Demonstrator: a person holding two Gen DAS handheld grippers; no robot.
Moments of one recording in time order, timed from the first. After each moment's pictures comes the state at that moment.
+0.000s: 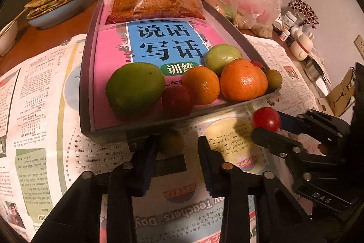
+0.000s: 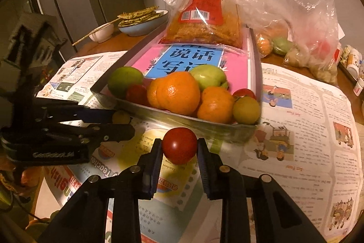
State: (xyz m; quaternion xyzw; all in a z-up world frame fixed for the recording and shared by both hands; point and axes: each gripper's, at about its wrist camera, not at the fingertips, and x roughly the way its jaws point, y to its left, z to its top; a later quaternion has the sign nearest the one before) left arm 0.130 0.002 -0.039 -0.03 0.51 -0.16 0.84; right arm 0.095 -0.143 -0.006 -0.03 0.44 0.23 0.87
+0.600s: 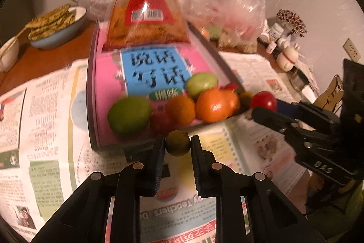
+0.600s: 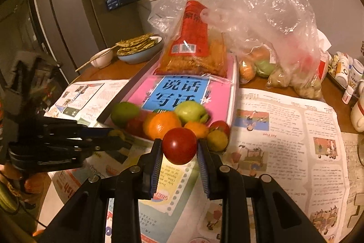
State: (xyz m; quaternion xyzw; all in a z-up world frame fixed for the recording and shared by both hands) left arm 0.124 -0.001 0.010 -0.03 0.47 -0.18 0.86; right arm 0.101 -0.171 0.036 0.01 0.39 0.22 0.89
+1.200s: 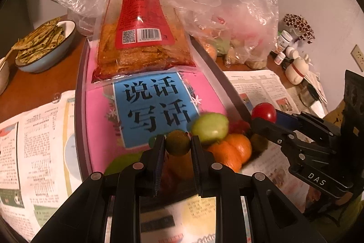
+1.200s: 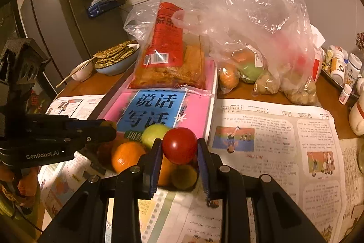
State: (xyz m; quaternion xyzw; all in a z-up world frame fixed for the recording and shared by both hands) left arm 0.190 -0.019 0.012 -0.02 0.47 -0.17 0.86; right arm 0.155 -0.186 0.027 0.02 0.40 0.18 0.90
